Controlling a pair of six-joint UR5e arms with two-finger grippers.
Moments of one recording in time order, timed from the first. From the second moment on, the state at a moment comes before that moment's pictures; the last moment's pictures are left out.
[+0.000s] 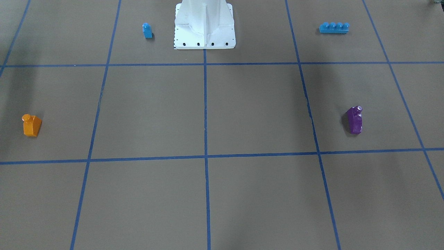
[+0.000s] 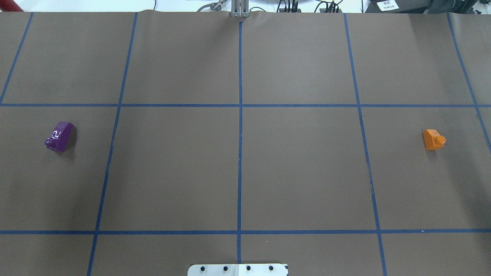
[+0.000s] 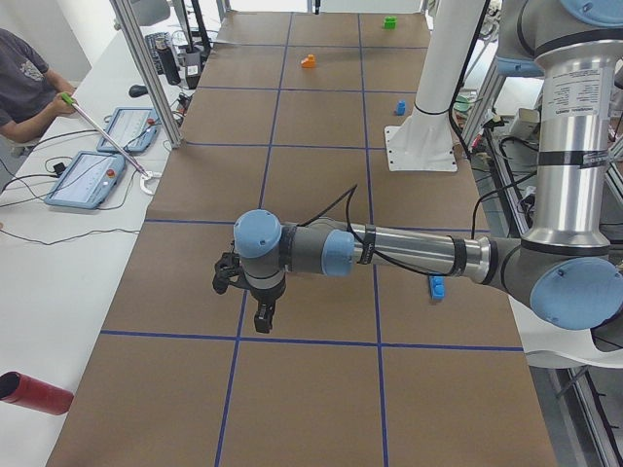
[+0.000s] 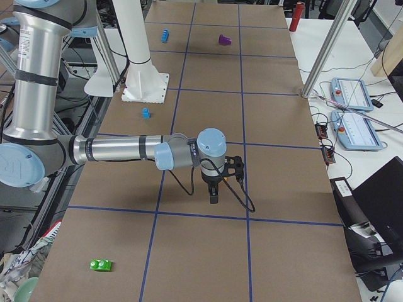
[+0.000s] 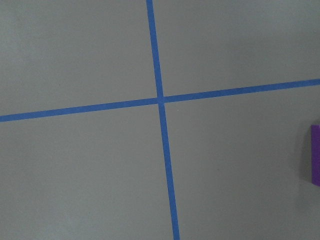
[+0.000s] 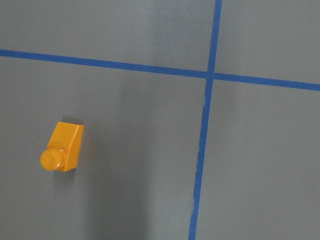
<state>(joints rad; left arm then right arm) -1.55 -1.53 -1.72 -1.54 -2.37 0.06 1.48 -1.76 1.83 -1.46 2.34 0.09</state>
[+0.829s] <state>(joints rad) -1.55 -1.47 -1.76 -1.54 -2.38 0.06 1.48 -1.78 1.83 -1.46 2.34 0.09</state>
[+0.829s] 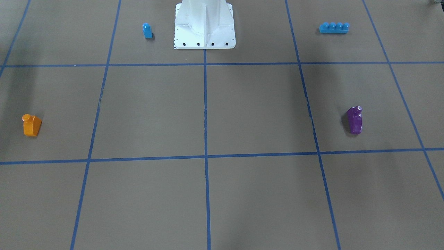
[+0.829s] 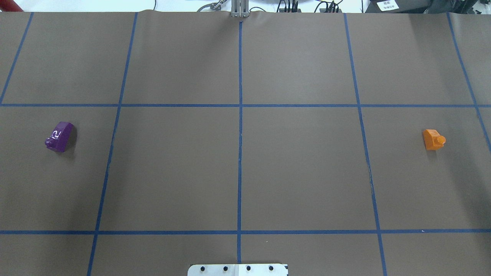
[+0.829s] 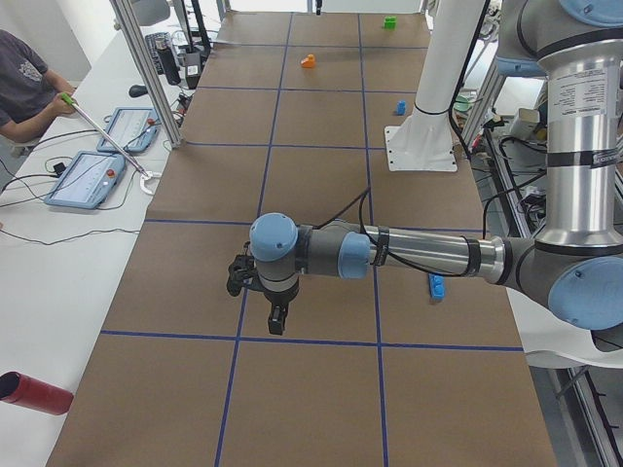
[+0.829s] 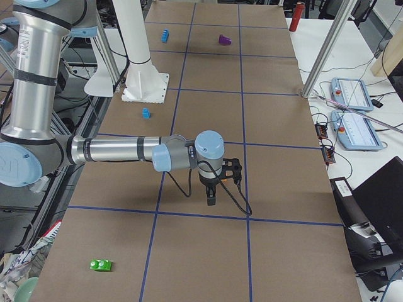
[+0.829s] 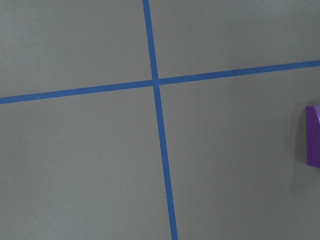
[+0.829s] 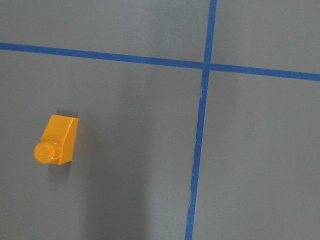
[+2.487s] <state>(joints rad) -1.19 -1.47 -1.82 -1.83 -2.40 -0.48 1.47 -1.80 1.80 -1.45 2.41 0.08</state>
